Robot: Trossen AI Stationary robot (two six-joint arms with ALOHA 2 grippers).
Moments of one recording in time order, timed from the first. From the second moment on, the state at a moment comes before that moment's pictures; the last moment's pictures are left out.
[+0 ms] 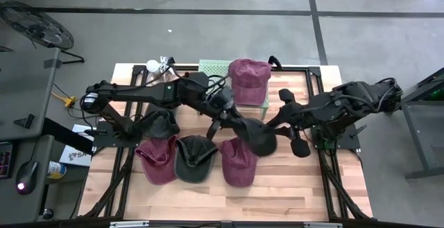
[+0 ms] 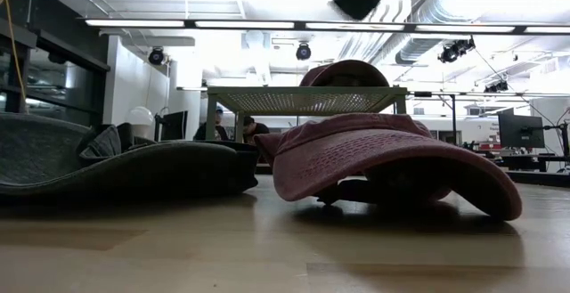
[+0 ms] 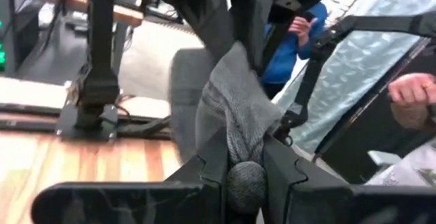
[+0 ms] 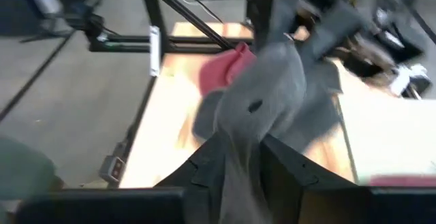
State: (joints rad) left arm -0.01 1.57 1.58 -0.11 0.40 -0.34; right arm 0.37 1.30 1.74 -0.97 0.20 0.21
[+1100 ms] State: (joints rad) left arm 0.21 1.48 1.97 -1.06 0.26 -0.22; right arm 0.37 1.30 1.74 -1.08 0.48 0.32
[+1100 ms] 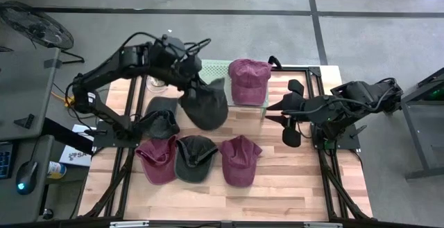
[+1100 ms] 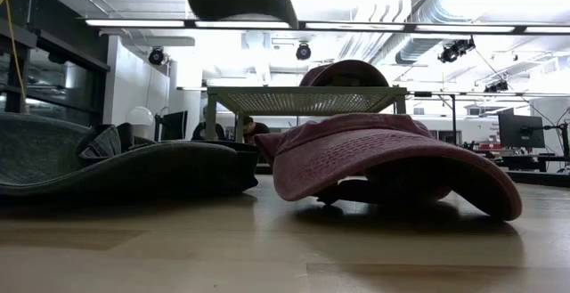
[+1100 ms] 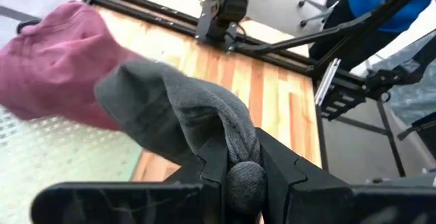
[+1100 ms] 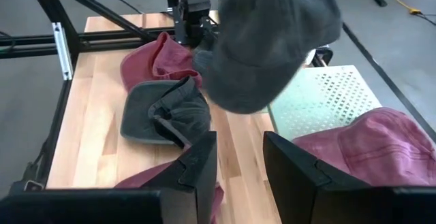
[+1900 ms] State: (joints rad) left arm 0.37 1.57 1.97 -1.10 0.49 0.08; right arm 0.37 1.30 1.74 -1.08 0.55 0.31
